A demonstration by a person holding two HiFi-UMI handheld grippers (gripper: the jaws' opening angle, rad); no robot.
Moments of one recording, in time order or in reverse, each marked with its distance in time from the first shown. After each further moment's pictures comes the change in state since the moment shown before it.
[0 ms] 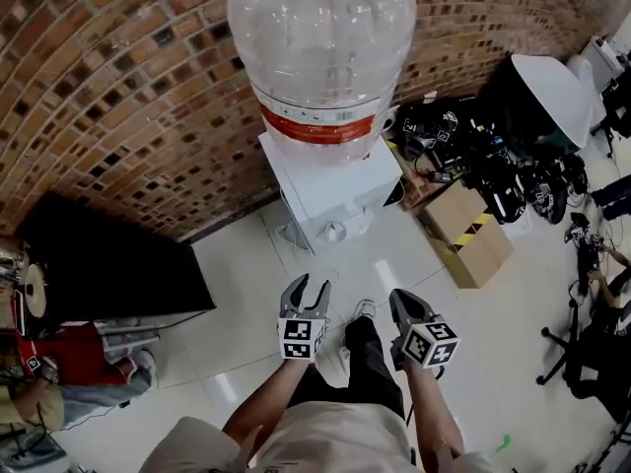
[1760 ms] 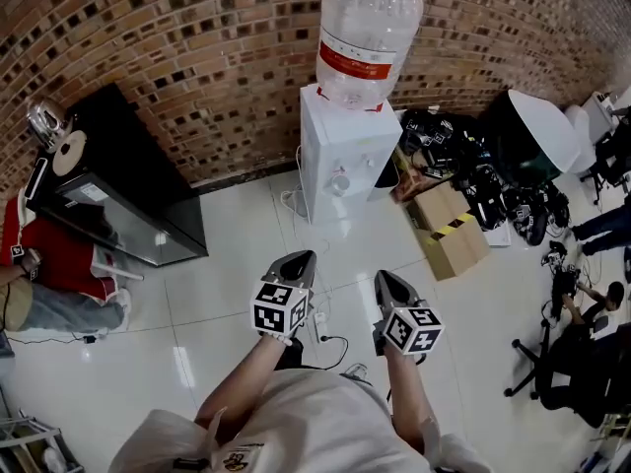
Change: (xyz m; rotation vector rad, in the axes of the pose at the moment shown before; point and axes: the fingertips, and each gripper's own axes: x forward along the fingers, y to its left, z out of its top) left arm -0.251 -0.099 0.023 -0.137 -0.033 -0.050; right arm -0.179 0.125 -0.086 -0.192 -0.062 0.072
